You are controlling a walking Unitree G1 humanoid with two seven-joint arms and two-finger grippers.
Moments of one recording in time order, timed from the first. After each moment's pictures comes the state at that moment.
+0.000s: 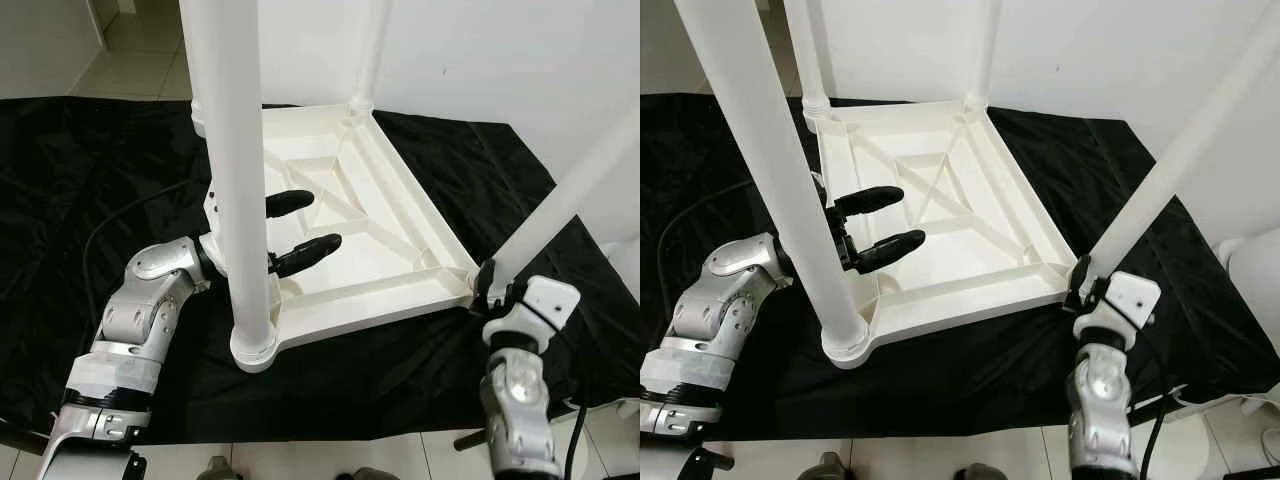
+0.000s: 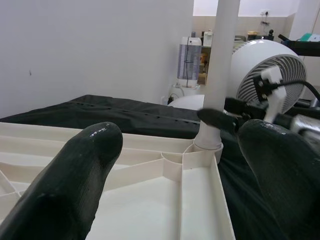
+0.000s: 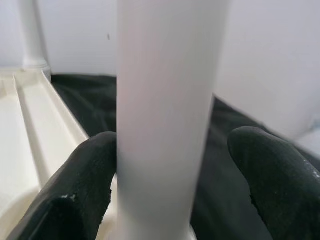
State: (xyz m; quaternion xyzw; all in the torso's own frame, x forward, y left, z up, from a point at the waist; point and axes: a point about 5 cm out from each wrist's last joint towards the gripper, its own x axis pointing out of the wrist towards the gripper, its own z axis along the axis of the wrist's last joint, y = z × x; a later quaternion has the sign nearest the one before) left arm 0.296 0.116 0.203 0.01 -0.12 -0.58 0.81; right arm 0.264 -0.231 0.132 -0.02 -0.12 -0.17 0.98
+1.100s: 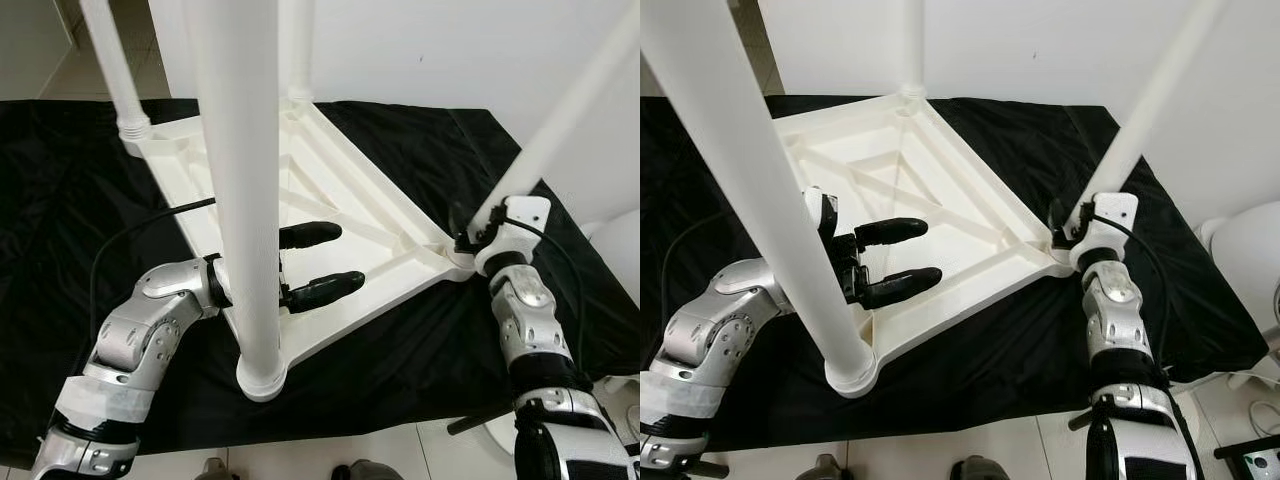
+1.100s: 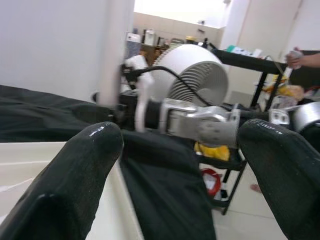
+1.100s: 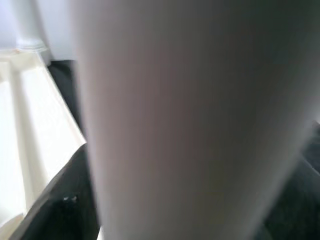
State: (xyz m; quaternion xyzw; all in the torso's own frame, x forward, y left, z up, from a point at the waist) left arm 0.256 0.097 0.207 -0.06 -0.08 -0.67 0.74; right arm 0.354 -0.227 0.151 -0.02 -0.06 -0.01 1.00
